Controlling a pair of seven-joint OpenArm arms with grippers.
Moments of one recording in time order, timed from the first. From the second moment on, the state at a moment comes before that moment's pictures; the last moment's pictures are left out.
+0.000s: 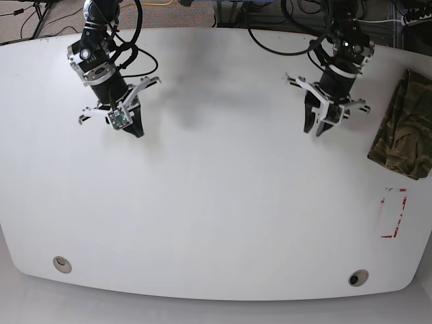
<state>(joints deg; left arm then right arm) 25.9 6.3 -20.7 110.8 9.1 -36.0 14.0 -23.3 2.0 19.6 111.2 -2.1 40.2 -21.2</state>
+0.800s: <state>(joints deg) 68.4 -5.1 -19.5 112.9 -6.7 -35.1 13.5 -60.1 1.8 21.3 113.0 9.7 39.9 -20.7</state>
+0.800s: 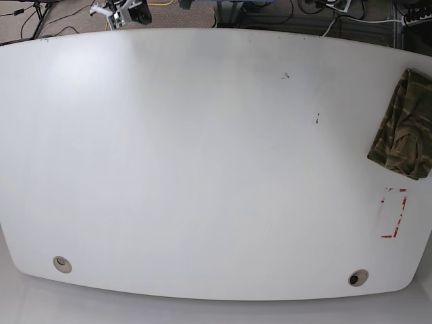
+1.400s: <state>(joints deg) 64.7 -10.5 -19.1 88.3 -6.1 -35.2 13.9 -67.2 -5.7 19.2 104.6 1.4 39.7 -20.2</state>
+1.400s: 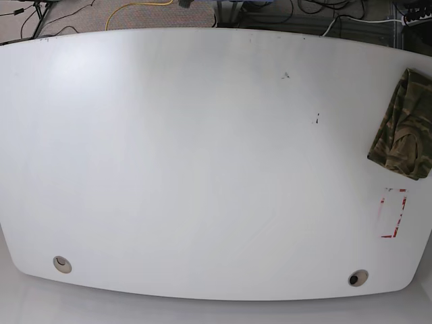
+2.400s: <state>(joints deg) 25.9 -14.0 -1.2 35.3 -5.8 -25.6 8.3 -37.6 -1.7 19.3 56.0 -12.1 34.3 -11.0</state>
